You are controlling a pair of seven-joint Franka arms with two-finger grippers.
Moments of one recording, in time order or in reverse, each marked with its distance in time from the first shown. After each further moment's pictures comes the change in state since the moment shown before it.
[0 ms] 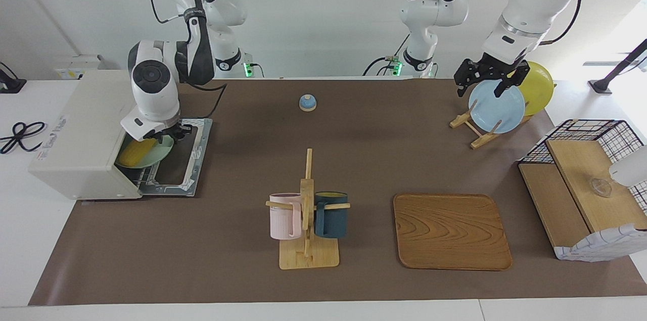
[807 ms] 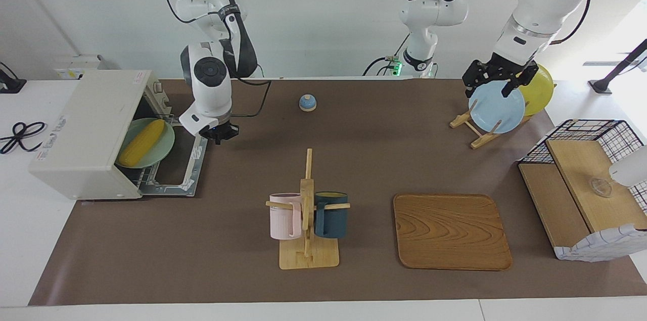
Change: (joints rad) left arm 0.029 0.000 0.000 0.000 0.000 -0.001 0.000; right arm 0.172 -0.037 0.003 -0.206 0.101 0.179 0.256
